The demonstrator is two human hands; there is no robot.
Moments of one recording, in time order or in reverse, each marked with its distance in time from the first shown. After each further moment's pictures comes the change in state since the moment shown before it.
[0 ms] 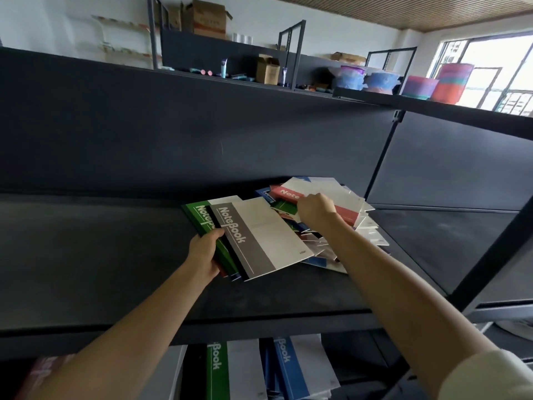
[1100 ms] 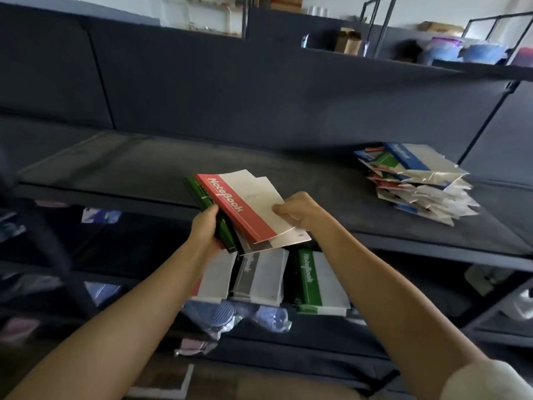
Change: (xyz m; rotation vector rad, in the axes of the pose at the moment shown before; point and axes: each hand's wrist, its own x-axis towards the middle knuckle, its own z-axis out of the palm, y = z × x) left_hand -0.154 0.040 -0.237 -0.067 0.173 0.135; right_hand -0.139 -0.274 -0.065 1.349 -0.355 0.160
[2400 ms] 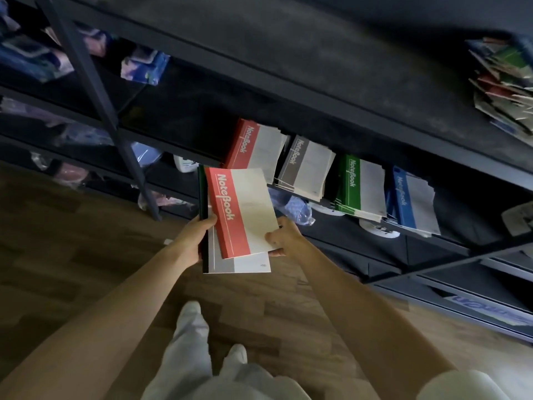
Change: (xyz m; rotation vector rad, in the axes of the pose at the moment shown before) left_hand -0.075 -0.122 -0.228 0.246 0.134 -0.448; right_hand -0.118 0.163 0.219 0.097 -0.325 0.450
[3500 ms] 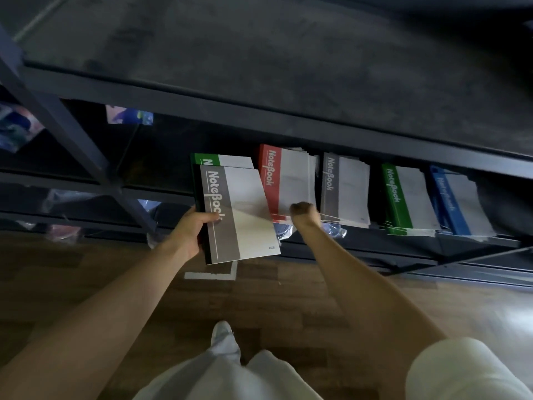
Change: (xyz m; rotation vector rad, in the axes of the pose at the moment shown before) left_hand 0.127 0.164 -0.082 0.103 -0.042 0.014; right_hand 0.113 -0.146 0.059 -0.218 0.360 0.073
